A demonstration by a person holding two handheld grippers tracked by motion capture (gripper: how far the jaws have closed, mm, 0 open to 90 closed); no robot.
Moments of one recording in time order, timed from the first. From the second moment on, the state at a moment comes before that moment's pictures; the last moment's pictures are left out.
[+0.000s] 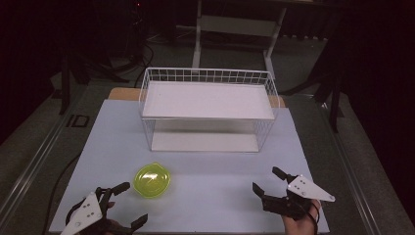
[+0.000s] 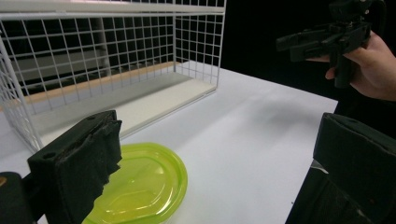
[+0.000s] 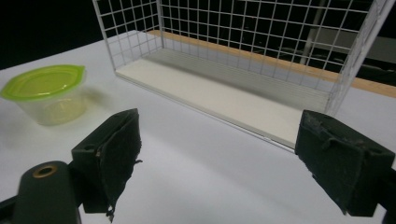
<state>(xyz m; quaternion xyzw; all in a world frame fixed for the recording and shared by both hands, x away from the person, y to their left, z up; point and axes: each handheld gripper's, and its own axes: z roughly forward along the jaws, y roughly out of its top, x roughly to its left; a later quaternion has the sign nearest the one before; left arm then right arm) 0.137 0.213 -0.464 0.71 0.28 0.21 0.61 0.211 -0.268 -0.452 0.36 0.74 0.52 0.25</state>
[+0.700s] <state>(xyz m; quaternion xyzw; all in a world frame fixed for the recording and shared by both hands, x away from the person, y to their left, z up) 0.143 0.238 -0.431 0.69 0.32 0.22 0.62 0.206 -0.263 -0.440 0.34 0.73 0.54 0.25</state>
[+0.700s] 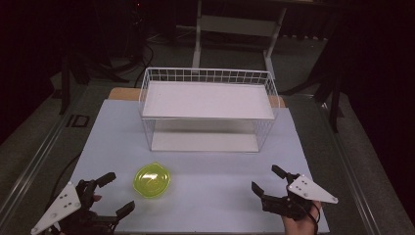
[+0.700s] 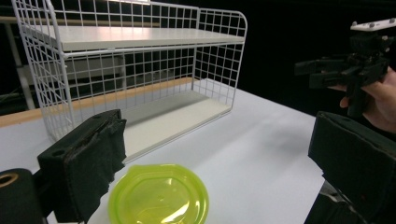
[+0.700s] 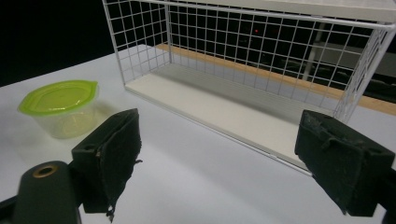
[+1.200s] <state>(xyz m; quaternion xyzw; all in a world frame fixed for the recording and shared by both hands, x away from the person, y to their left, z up) 0.174 0.255 -0.449 0.69 0.36 0.23 0.59 0.206 -0.261 -0.439 0.34 0.73 0.54 0.24</state>
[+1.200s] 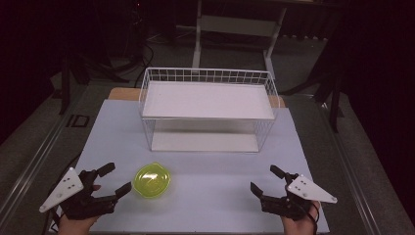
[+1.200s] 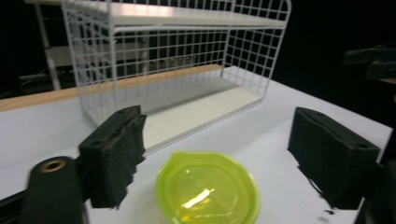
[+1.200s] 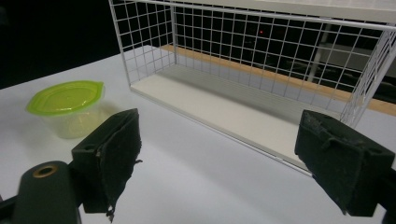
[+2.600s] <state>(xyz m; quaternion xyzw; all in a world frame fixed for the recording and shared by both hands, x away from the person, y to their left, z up) 0.208 0.218 -0.515 0.76 0.52 0.10 0.38 0.206 -0.258 -0.442 0.32 0.74 0.54 0.23</state>
